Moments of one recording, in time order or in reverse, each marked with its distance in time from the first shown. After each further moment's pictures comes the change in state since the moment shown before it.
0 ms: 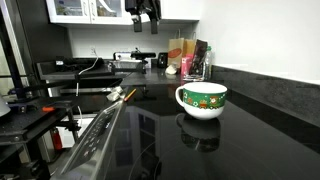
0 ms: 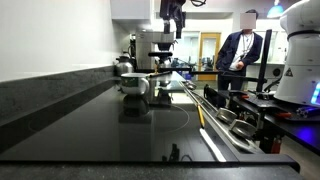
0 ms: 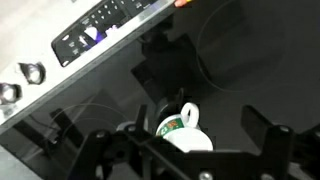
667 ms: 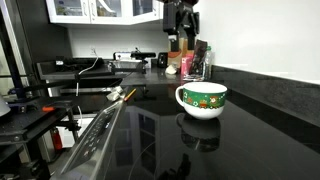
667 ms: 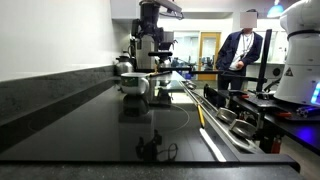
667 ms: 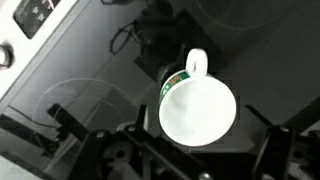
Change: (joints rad) arm 0.011 0.355 -0.102 0.309 -0.018 0.048 0.133
